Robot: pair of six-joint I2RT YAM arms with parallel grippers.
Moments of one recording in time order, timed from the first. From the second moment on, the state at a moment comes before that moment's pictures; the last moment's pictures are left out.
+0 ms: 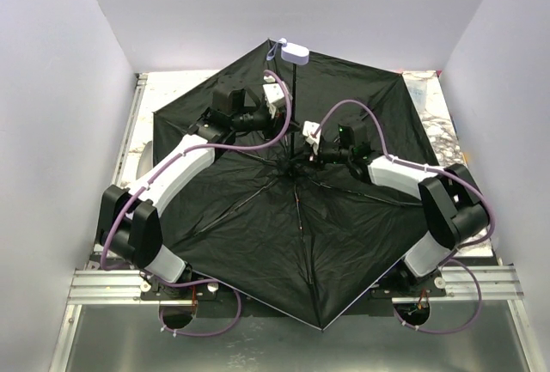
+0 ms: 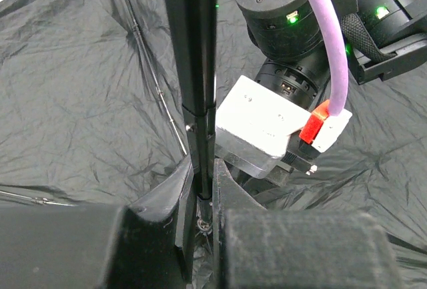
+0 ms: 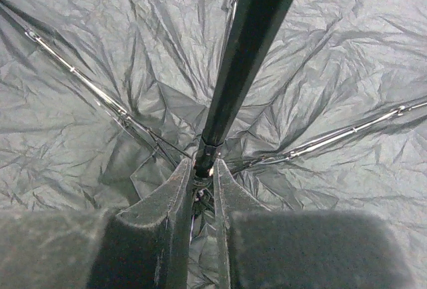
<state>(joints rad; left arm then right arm) -0.50 1.52 1.26 -0.01 0.81 0.17 0.48 1.64 0.87 0.31 -0.75 -0.54</state>
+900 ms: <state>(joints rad) -0.36 1.53 1.24 0.06 0.85 0.07 0.50 1.85 1.07 0.31 -0.80 -0.53</state>
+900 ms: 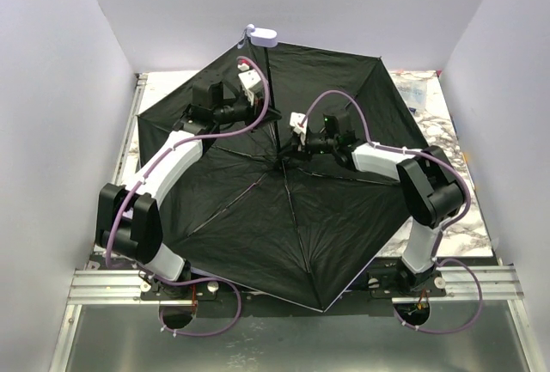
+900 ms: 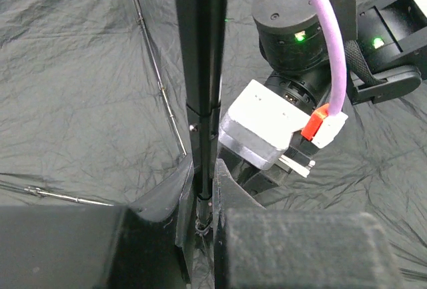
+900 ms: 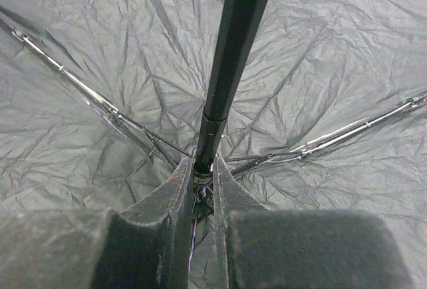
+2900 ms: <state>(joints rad) -0.25 1.54 1.17 0.24 0.94 -0.10 0.69 1.92 1.10 0.43 -0.46 -0.33</state>
